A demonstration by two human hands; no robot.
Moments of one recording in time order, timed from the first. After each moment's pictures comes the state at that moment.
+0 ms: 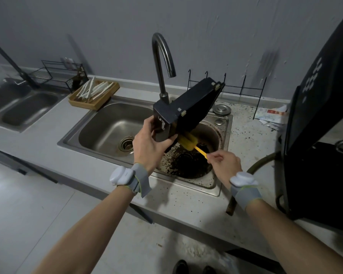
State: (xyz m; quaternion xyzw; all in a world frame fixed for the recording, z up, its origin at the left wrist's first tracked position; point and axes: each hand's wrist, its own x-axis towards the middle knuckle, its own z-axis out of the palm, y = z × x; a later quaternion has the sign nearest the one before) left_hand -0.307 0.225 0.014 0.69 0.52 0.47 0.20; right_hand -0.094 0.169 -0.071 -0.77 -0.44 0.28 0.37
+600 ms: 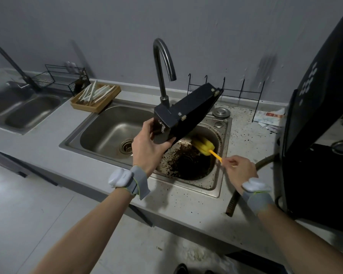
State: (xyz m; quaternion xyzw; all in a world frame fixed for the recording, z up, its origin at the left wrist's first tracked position) left_hand -0.313 0.221 0.019 0.69 0.52 0.47 0.20; right_hand -0.061 0.151 -0.079 -0.79 -0.44 0.22 0.36
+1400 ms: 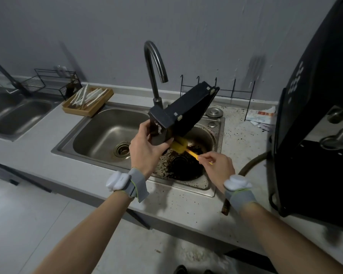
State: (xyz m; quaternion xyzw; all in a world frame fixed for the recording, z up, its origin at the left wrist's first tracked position) left_hand -0.304 0.219 0.018 0.68 0.51 0.47 0.23; right_hand -0.102 0.159 -0.065 -0.73 -0.49 0.25 0.41
